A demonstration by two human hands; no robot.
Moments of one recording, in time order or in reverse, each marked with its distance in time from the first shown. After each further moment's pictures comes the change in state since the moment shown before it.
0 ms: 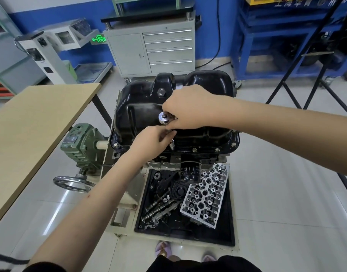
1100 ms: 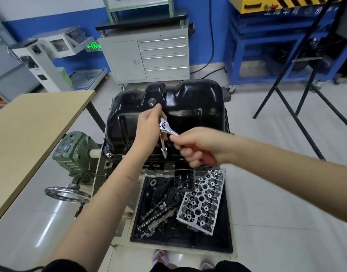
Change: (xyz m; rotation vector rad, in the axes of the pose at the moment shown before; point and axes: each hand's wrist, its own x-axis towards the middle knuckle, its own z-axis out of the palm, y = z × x) left_hand 0.042 0.038 -0.004 -0.881 0.338 -0.247; right_hand -0.053 -0.007 0.028 1.993 -0.403 0.544
